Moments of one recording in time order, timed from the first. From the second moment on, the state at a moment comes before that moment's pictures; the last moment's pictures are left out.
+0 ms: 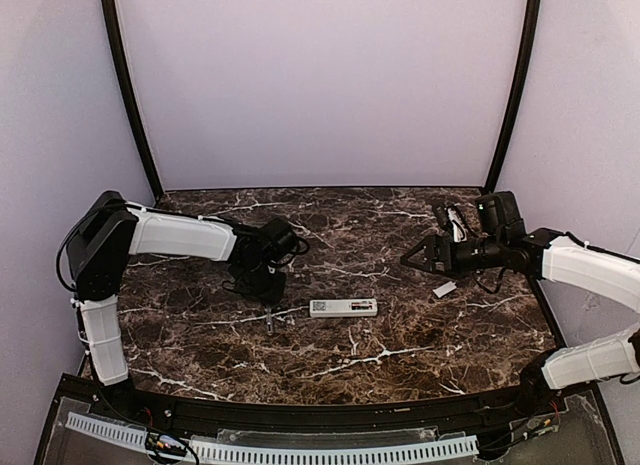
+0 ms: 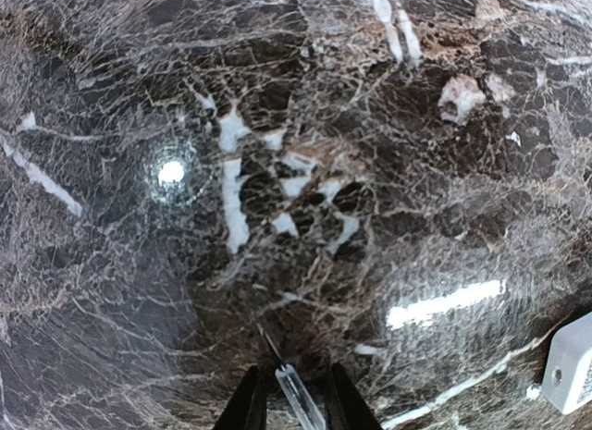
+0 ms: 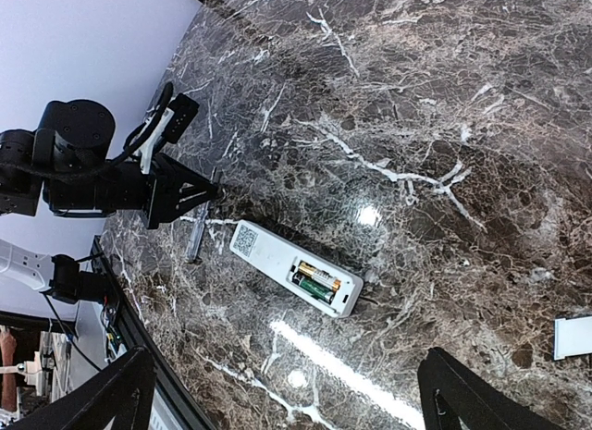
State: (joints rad) left arm -0.79 1.94 1.29 -0.70 -0.19 -0.60; right arm 0.44 1.17 0.73 -0.27 -0.55 0.45
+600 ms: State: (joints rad) left arm -0.78 1.94 1.27 -0.64 -0.17 -0.63; right arm 0.44 1.17 0.73 -0.27 -0.55 0.45
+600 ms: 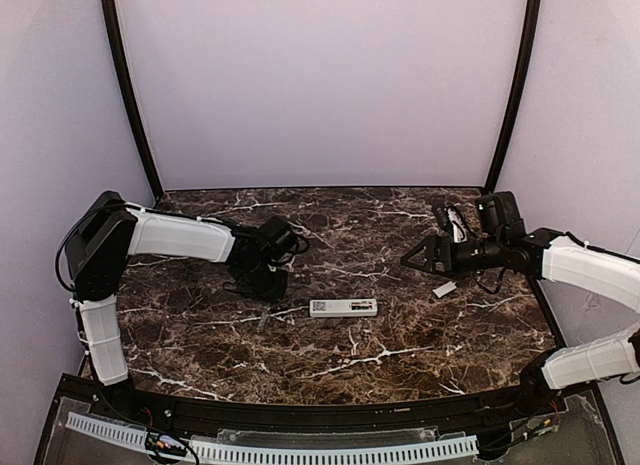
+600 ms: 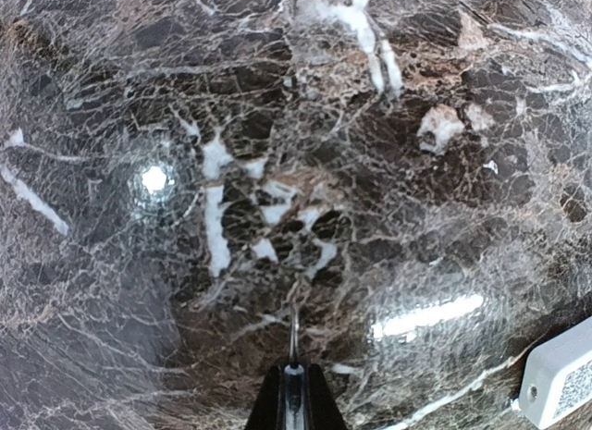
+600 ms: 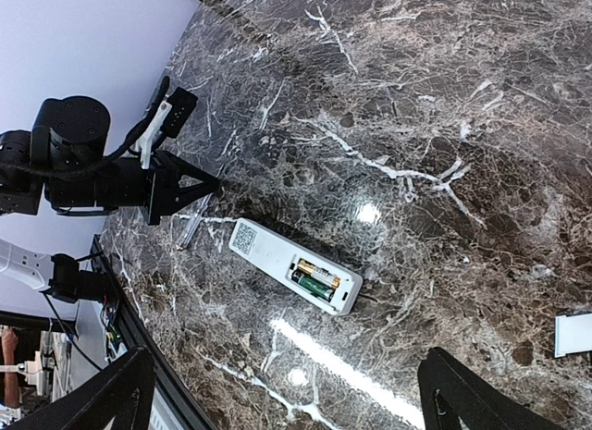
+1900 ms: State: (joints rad) left arm -0.71 1.62 1.15 0.14 0.45 -0.70; right arm 0.74 1.21 0.53 0.68 -0.51 0.58
